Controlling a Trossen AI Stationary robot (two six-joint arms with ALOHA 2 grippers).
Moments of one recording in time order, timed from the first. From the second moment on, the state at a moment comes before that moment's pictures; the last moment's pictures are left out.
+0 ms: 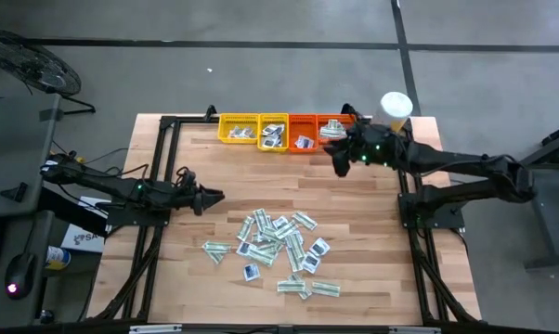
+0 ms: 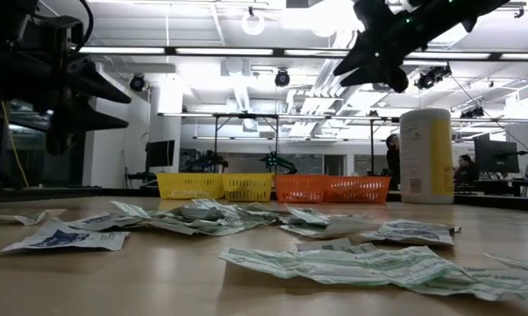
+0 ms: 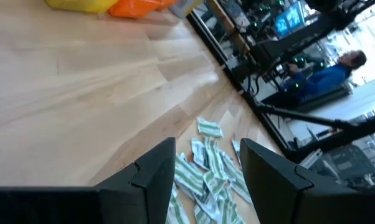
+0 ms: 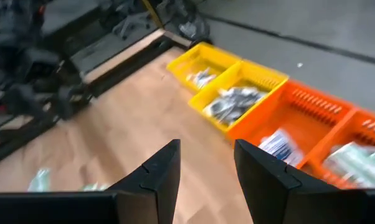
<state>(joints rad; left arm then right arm) -0.26 0.37 0.06 0.07 -0.45 -0.99 -0.32 1.05 0.75 -0.11 0.12 0.42</state>
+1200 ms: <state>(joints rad) -0.26 0.37 0.06 0.04 -0.37 -0.99 0.31 1.37 0.75 -0.32 0.15 0.63</state>
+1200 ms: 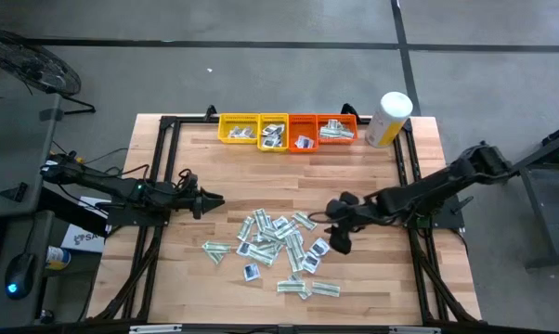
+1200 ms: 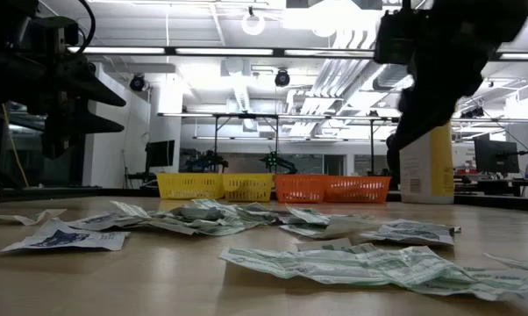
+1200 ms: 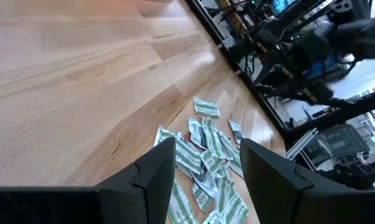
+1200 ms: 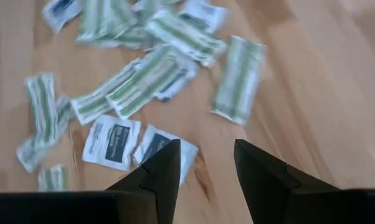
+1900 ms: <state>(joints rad) -0.26 0.37 0.06 0.01 -0.32 -0.99 0.21 1.62 0.87 -0.28 0.00 -0.06</state>
